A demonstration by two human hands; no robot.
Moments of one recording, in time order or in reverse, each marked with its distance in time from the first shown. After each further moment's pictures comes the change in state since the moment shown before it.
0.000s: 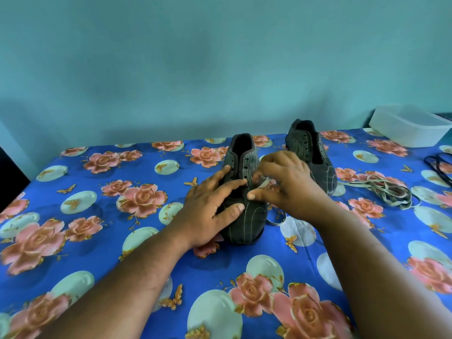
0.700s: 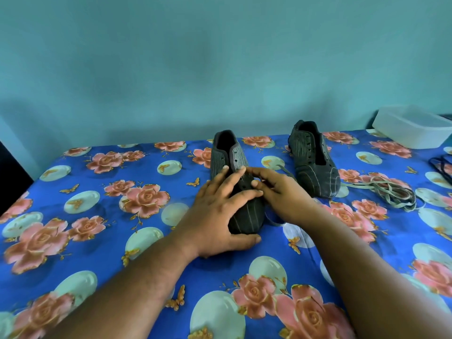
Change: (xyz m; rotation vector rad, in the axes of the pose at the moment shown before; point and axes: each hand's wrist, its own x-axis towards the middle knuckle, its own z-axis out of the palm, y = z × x) left_hand -0.002 0.009 0.007 0.243 -0.001 0.181; right_hand 0.002 -0.009 0.024 0.476 -0.101 0.260
